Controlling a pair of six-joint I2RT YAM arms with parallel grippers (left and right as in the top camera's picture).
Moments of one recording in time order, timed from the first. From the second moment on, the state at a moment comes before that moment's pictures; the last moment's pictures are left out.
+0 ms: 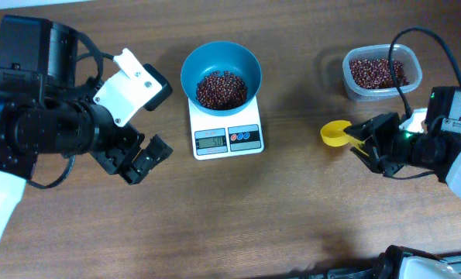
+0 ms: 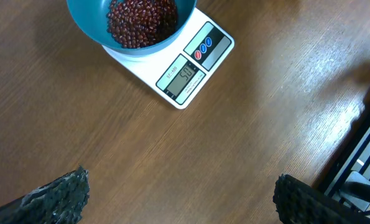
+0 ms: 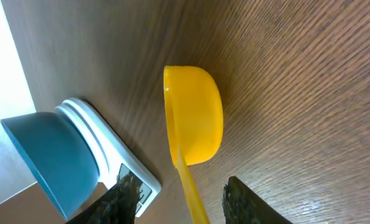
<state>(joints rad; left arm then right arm) -0.24 1.25 1.37 -1.24 0.34 0.59 -0.35 1.23 0.57 -0.47 -0.59 0.86</state>
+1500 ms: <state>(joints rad) -0.24 1.25 1.37 -1.24 0.34 0.59 -0.35 1.24 0.57 -0.73 -0.53 0.67</state>
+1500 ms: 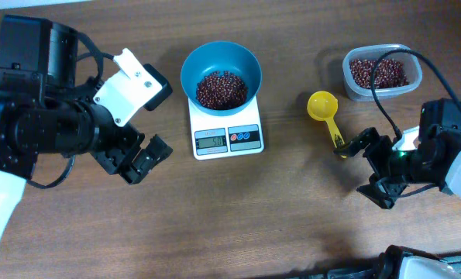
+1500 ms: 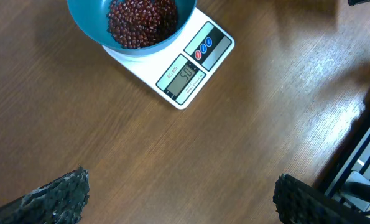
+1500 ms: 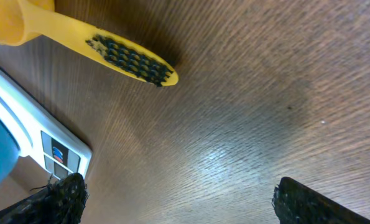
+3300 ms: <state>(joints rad) -0.24 1.25 1.37 -1.24 0.34 0.59 0.07 0.01 0.01 -0.06 -0.12 -0.09</state>
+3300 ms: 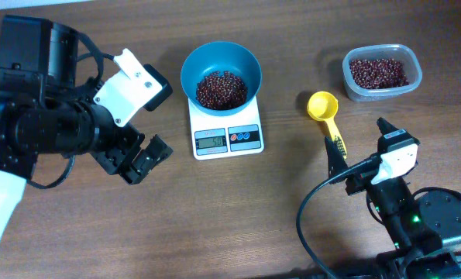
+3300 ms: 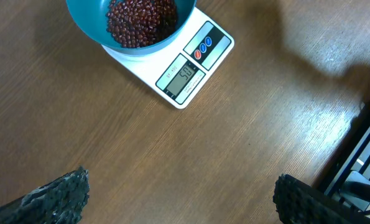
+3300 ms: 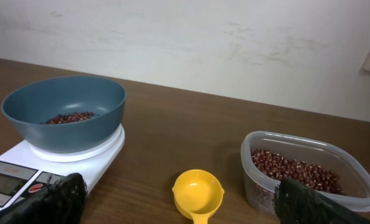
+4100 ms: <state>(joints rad) -0.24 1.16 1.36 -1.40 0.32 0.55 0.07 0.01 0.01 -0.06 -0.11 -0.09</state>
